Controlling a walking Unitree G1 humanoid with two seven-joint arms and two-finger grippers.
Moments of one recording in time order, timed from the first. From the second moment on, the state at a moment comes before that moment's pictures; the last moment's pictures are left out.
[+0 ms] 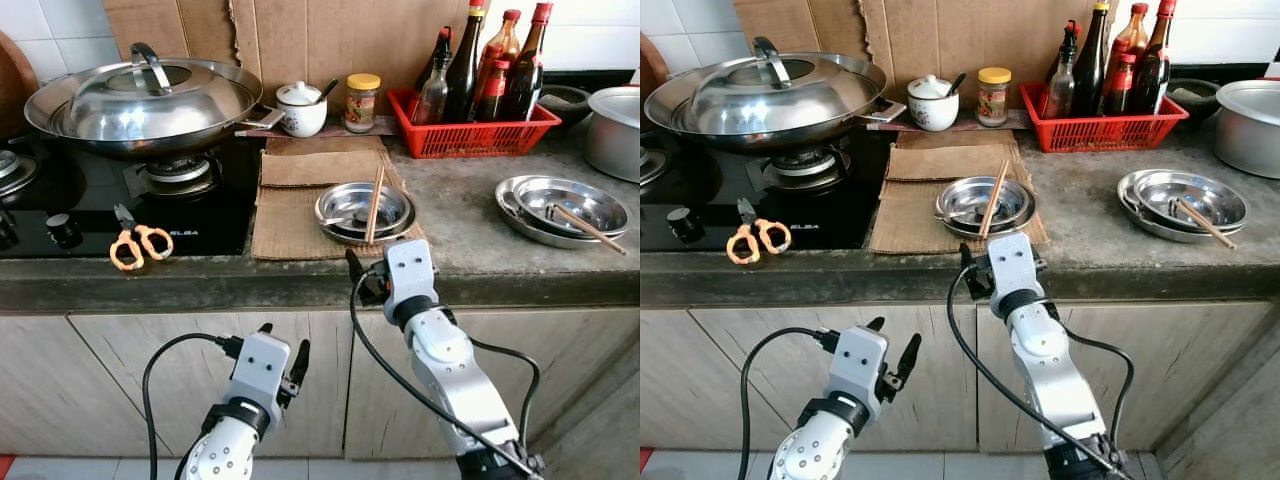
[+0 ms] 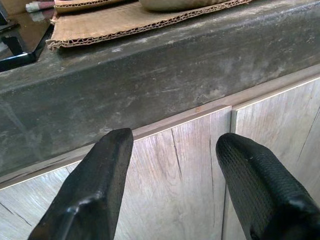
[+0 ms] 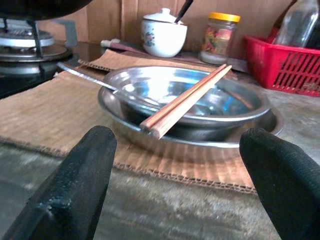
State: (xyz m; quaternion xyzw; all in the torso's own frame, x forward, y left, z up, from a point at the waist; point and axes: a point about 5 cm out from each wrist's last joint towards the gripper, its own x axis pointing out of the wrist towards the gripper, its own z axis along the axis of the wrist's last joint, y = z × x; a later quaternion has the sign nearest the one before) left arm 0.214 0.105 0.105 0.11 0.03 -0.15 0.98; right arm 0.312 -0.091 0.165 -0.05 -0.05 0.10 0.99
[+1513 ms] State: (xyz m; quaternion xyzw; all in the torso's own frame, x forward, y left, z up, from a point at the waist) left arm 0.214 0.102 0.106 0.11 0.02 -0.15 0.98; right arm 0.321 -0.083 0.171 -0.04 -0.06 0.09 0.99
